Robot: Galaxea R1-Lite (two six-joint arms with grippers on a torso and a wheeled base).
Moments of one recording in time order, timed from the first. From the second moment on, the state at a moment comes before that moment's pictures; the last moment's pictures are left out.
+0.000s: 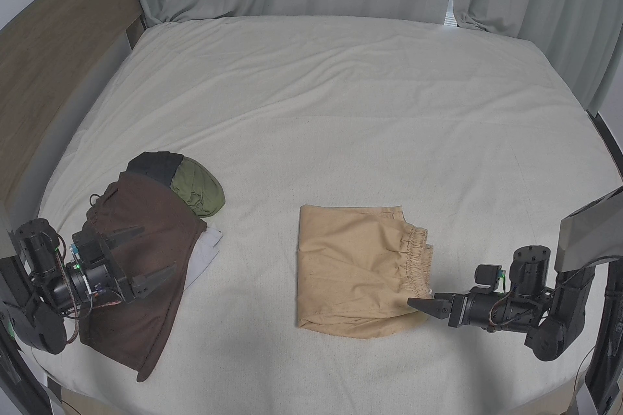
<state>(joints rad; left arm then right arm) 0.16 1.95 -0.18 -1.55 -0.83 0.26 0.29 2.22 -0.20 -1.54 0.47 0.40</state>
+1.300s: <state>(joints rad) 0.14 1.96 -0.15 -1.55 -0.83 0.25 0.36 2.46 -0.40 -1.54 0.42 0.68</state>
